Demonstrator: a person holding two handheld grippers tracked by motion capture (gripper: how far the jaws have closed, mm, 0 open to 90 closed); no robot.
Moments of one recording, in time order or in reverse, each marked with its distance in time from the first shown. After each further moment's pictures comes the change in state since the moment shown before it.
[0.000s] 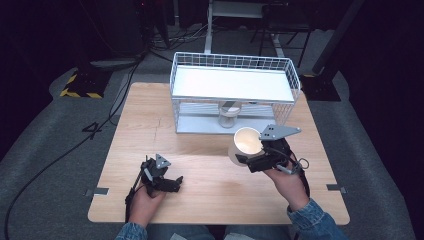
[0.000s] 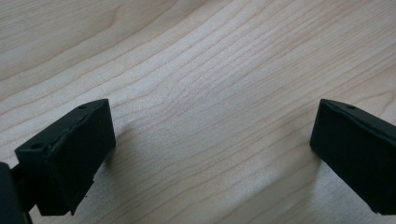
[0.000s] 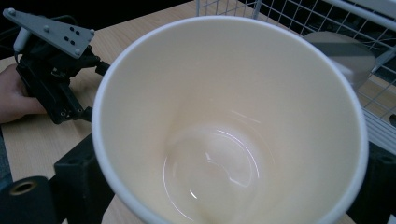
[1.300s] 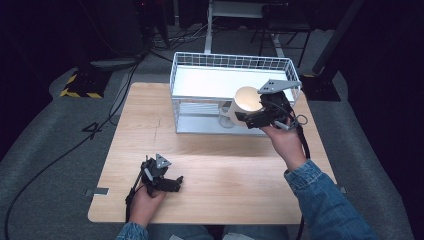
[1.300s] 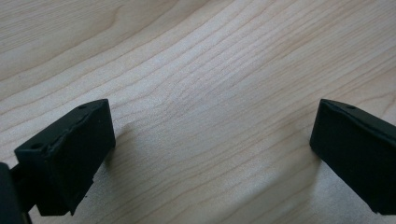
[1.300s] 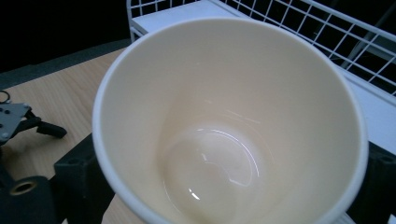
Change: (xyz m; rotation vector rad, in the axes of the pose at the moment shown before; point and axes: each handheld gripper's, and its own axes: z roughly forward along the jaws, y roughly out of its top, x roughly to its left) left arm 0.000 0.001 0.000 0.002 0.000 -0.001; right arm -0.053 0.088 0.003 -0.027 -0.122 -0.013
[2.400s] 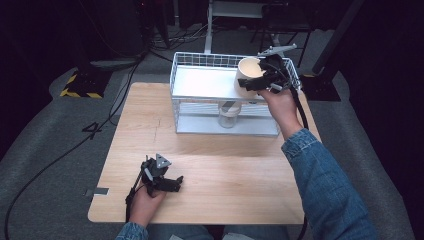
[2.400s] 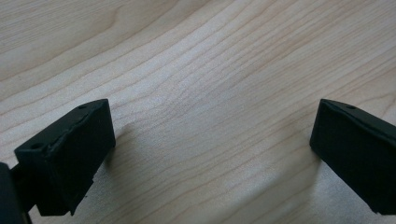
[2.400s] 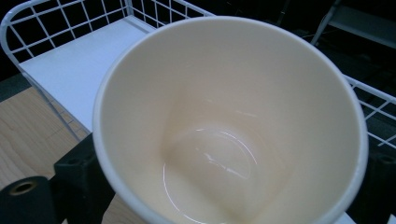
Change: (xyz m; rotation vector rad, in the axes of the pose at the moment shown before) left arm 0.000 0.000 0.000 -0.001 0.001 0.001; right arm -0.073 0.044 0.045 0.055 -0.100 0.126
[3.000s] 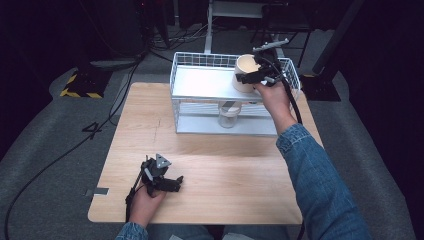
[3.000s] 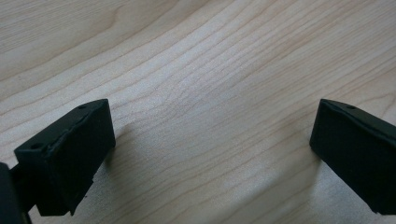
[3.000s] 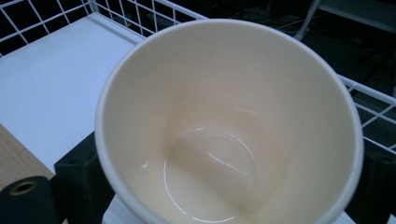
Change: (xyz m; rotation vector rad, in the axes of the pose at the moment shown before) left arm 0.000 0.000 0.000 -0.001 0.000 0.000; right arm -0.015 0.008 0.030 0.040 -0.042 0.053
